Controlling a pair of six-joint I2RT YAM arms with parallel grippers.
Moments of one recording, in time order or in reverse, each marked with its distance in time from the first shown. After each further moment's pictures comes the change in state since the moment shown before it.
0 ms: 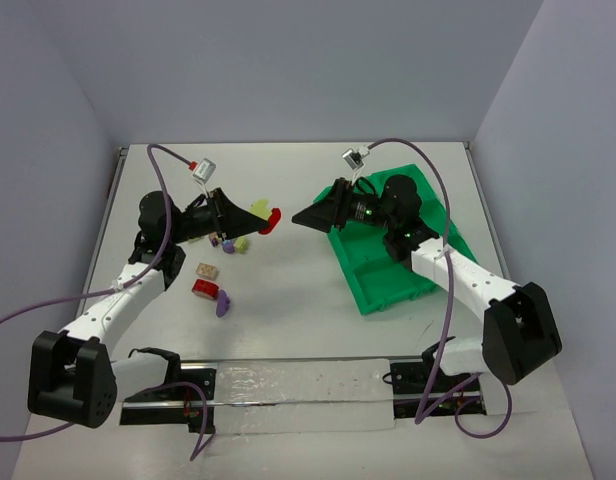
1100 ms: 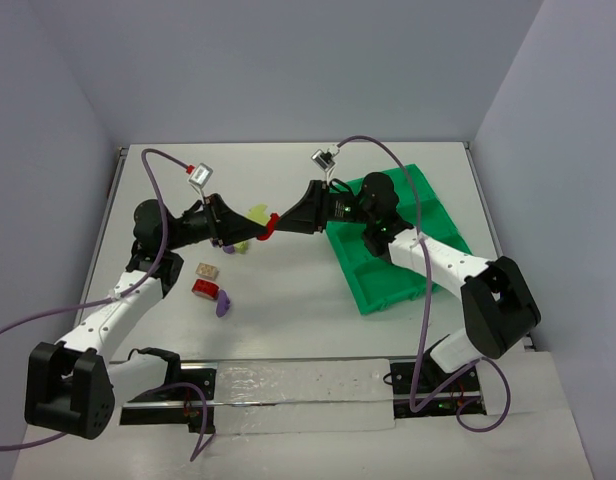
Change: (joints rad) left arm 0.000 -0.059 -0.048 0.090 0.035 -0.044; right arm 0.101 0.177 0.086 0.205 -0.124 0.164
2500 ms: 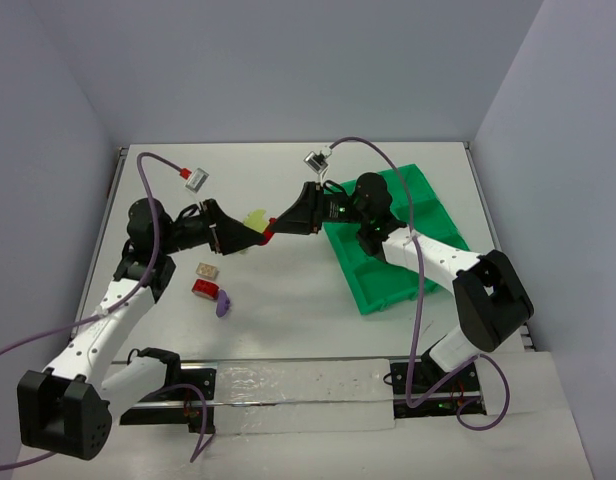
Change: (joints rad) left arm 0.007 -0.095 0.045 -0.325 -0.035 0.226; right arm 0.017 0.048 0.019 0.039 -0.019 0.024
